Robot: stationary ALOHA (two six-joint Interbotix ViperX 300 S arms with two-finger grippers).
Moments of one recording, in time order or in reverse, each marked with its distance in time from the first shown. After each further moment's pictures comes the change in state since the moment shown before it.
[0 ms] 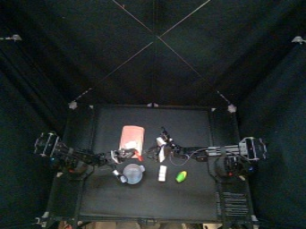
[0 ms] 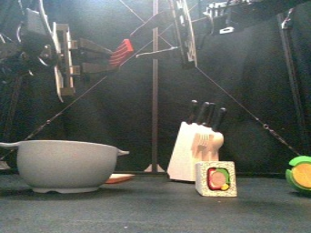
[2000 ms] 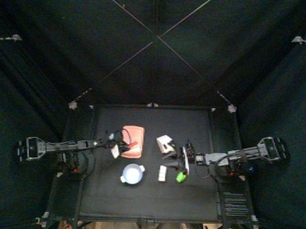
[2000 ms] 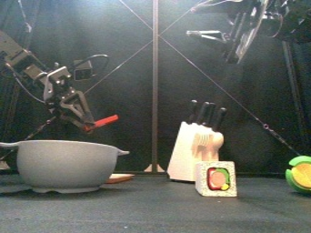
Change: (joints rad) left arm 0.502 -0.242 -0.095 -1.062 1.371 -0.491; right arm 0.109 -0.307 0.449 -0.454 -0.417 -0.002
